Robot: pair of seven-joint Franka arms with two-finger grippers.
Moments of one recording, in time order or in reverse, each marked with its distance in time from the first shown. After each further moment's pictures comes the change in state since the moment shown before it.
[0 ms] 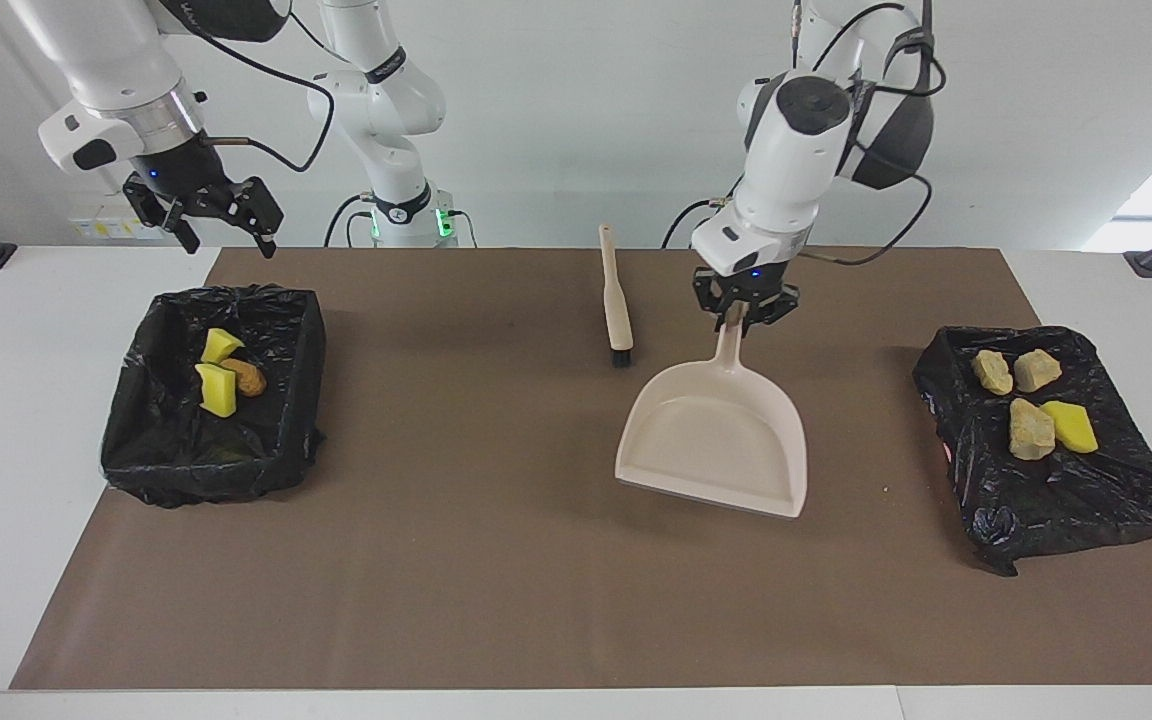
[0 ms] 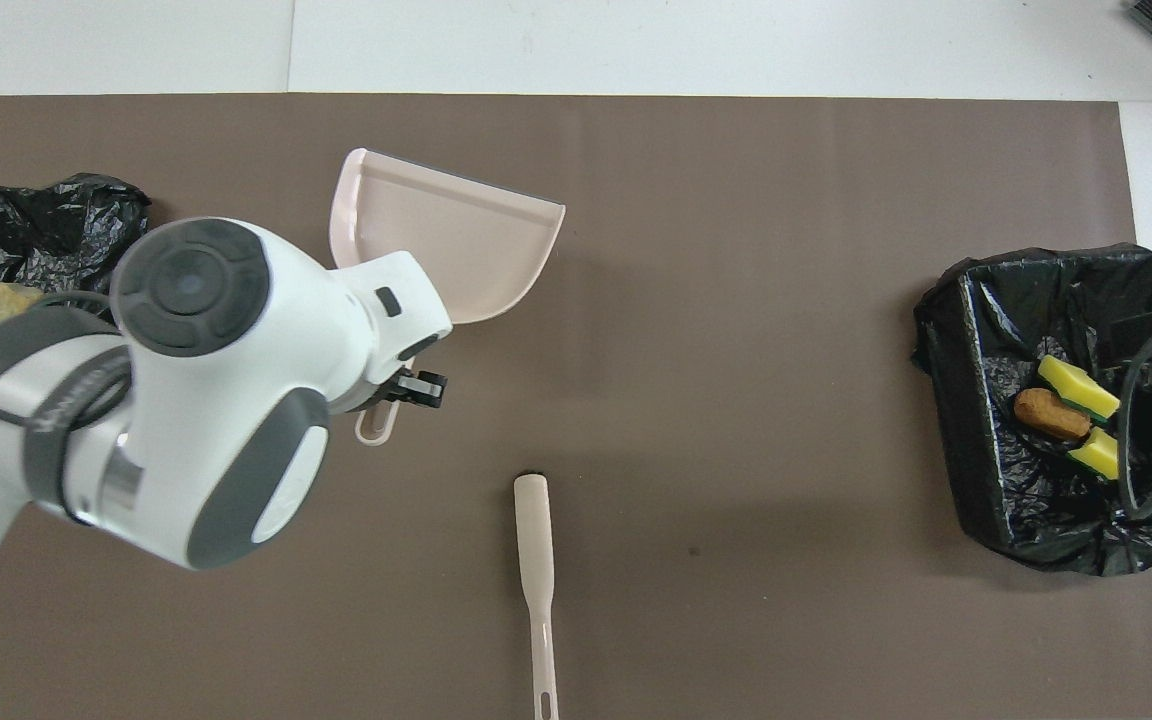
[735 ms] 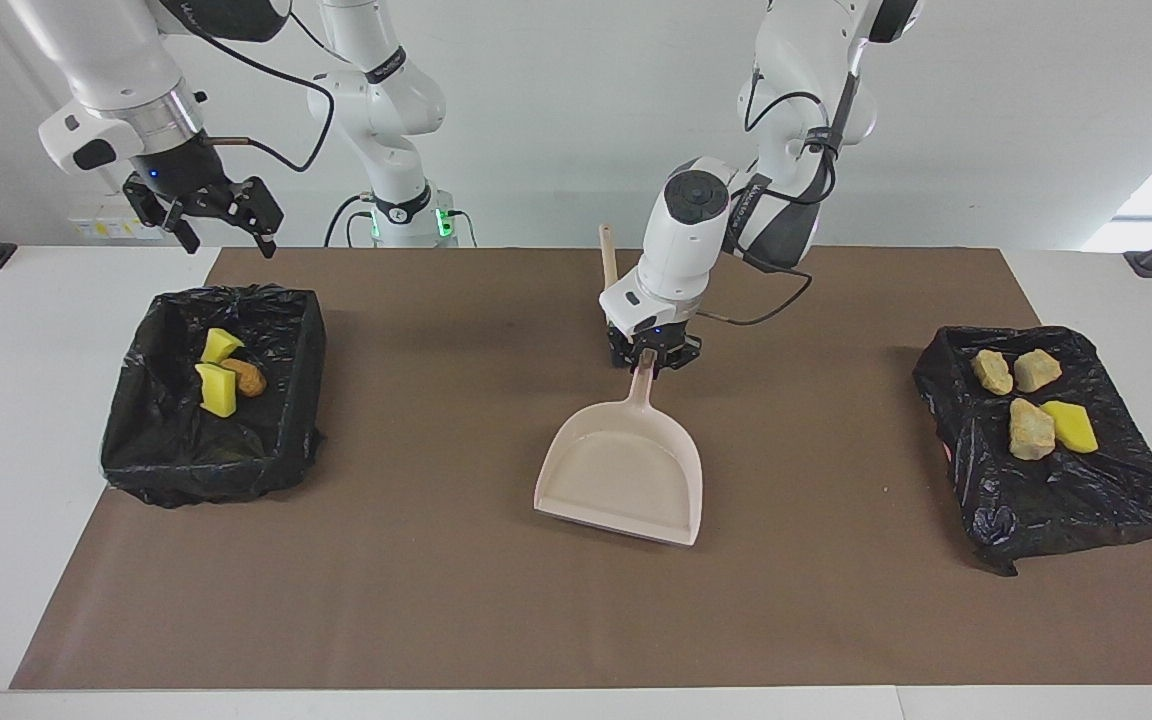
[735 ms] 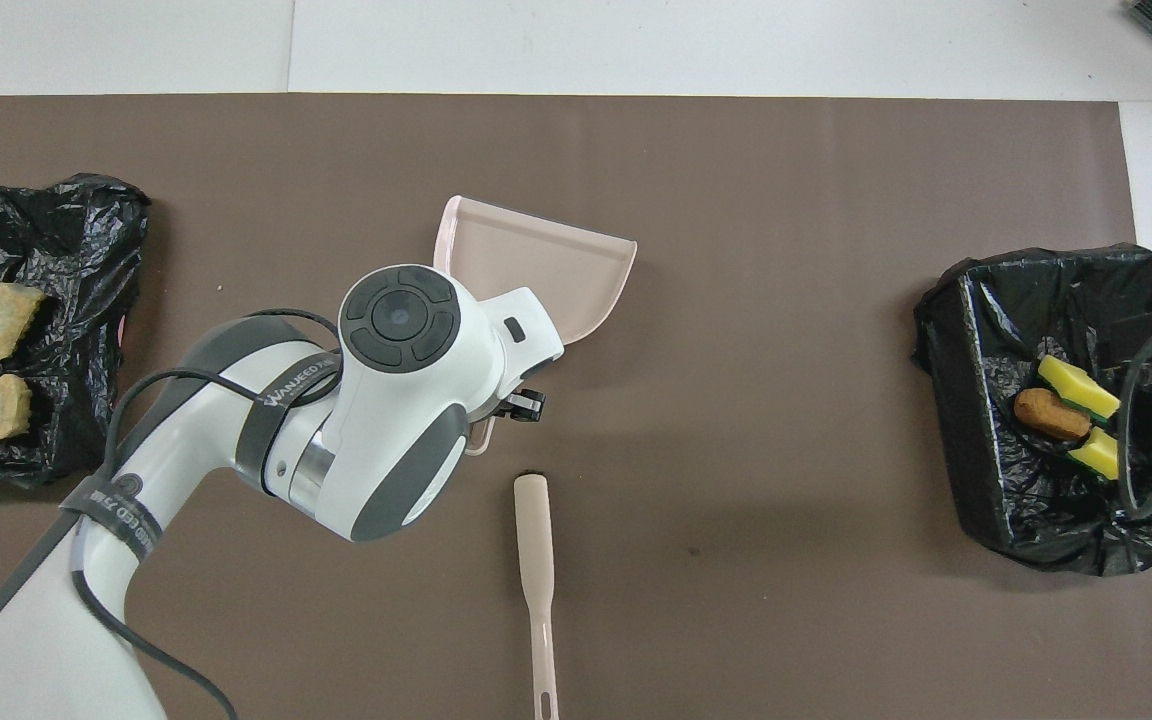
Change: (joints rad) left arm -0.115 0.160 0.003 -0.001 0.000 0.197 -0.156; right arm 0.000 0.000 0.000 0.000 0.000 0.000 0.000
